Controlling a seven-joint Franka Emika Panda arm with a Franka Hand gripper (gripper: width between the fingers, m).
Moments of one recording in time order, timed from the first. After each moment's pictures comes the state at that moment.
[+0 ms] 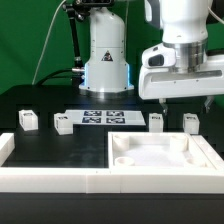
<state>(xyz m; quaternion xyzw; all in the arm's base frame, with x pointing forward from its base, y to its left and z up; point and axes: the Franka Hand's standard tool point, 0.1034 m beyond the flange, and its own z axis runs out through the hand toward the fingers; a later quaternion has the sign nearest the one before) 0.394 0.166 0.036 -0.99 0.07 0.13 0.07</state>
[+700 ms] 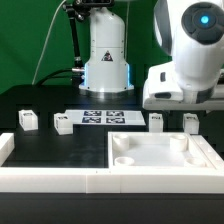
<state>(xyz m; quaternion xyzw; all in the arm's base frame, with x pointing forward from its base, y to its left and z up) 0.389 0.168 0.028 -0.91 0.07 0.40 0.06</state>
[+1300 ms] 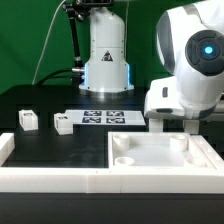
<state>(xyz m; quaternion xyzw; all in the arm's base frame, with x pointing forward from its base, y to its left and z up) 0.387 0.177 0.011 -0.90 0.07 0.42 0.06</state>
